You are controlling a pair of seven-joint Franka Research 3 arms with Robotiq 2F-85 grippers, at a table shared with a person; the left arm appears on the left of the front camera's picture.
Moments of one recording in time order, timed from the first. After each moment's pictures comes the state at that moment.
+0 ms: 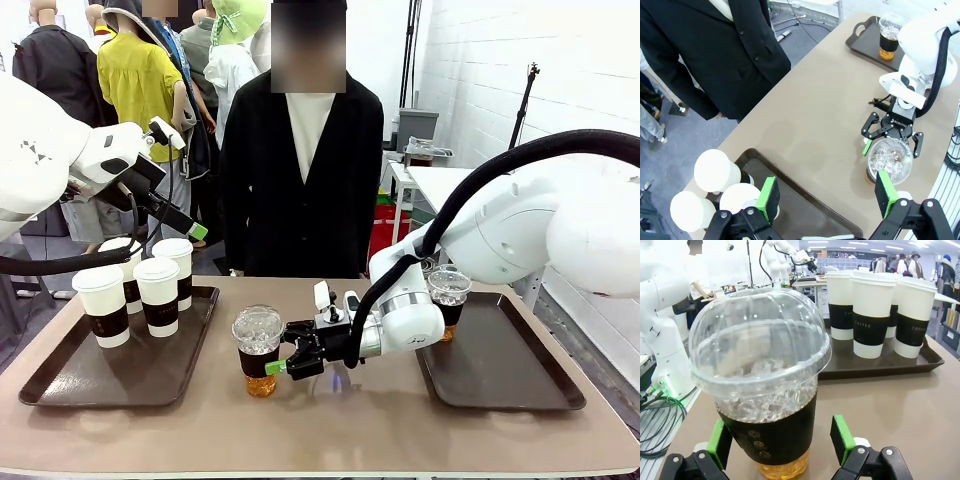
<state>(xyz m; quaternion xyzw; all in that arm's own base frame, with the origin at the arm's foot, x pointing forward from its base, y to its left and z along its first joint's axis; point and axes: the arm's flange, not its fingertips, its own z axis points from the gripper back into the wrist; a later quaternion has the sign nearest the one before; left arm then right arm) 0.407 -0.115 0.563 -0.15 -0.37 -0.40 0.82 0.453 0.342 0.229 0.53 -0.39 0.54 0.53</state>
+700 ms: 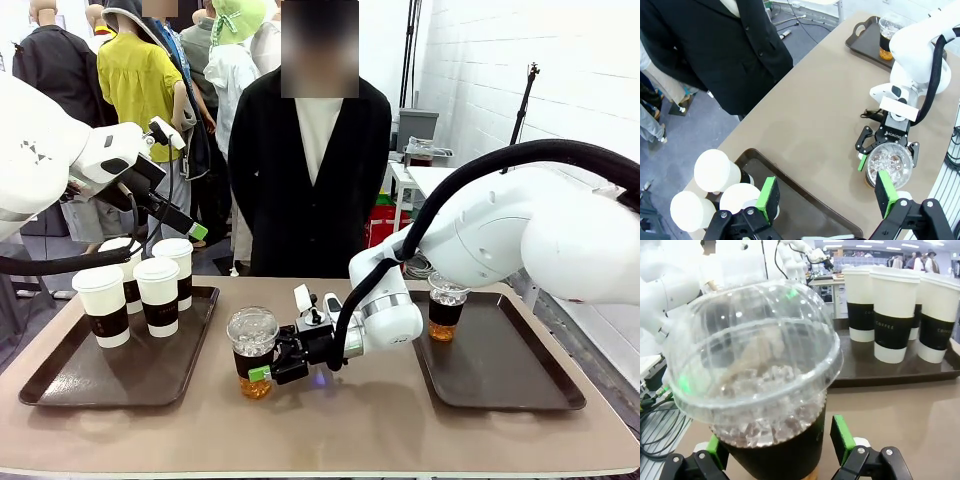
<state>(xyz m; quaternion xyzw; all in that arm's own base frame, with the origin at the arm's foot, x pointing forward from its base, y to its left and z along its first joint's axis) 0.407 -0.115 0.563 -0.15 -0.37 -0.40 0.82 0.454 0.374 0.222 0.55 -0.35 0.56 0.51</state>
